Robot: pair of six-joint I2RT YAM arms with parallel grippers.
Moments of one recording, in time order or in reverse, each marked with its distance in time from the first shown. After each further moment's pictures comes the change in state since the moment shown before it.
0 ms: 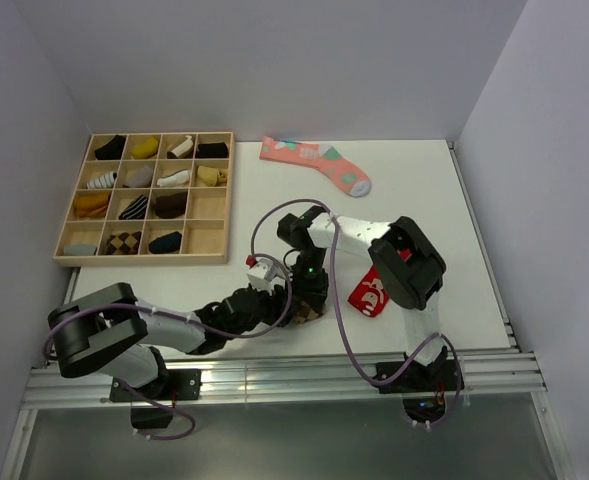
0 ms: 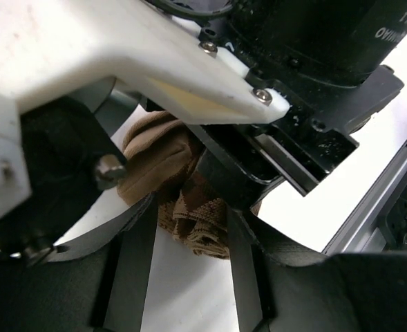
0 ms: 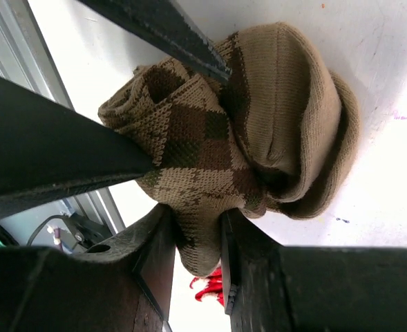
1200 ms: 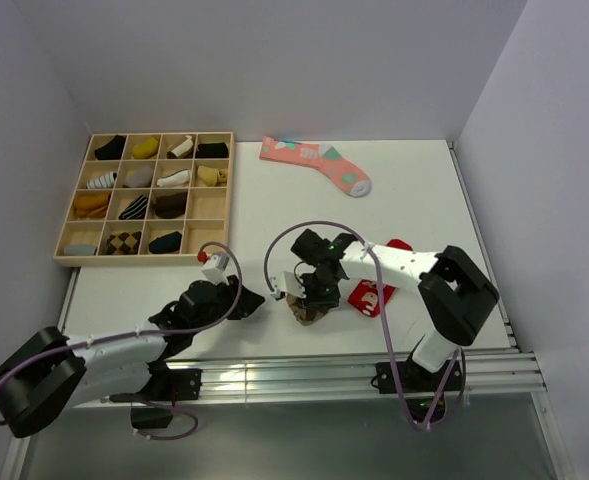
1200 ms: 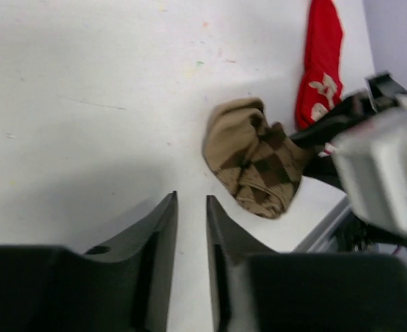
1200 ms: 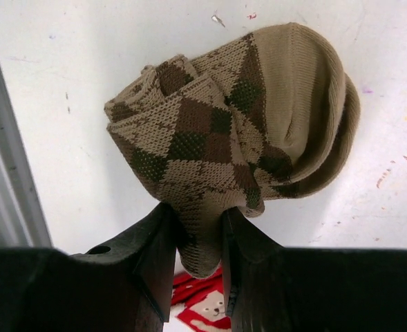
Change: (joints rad) left arm 0.299 -0.390 -0.166 -0.264 0.208 -0.203; right arm 0.063 -0.374 -0.392 0.381 0.143 -0.088
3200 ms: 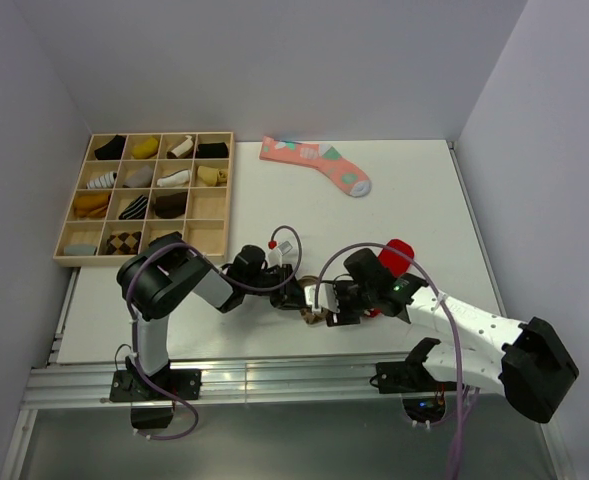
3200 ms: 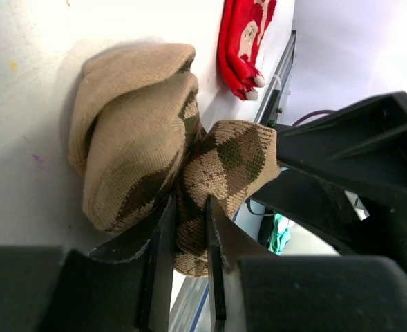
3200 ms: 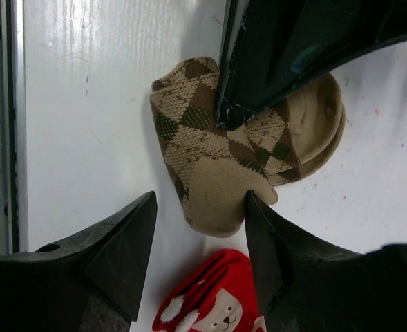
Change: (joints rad) left arm 0.047 0.882 0.451 0.348 0.725 -0.231; right arm -0.116 -0.560 -0.459 0.335 -0.154 -0.064
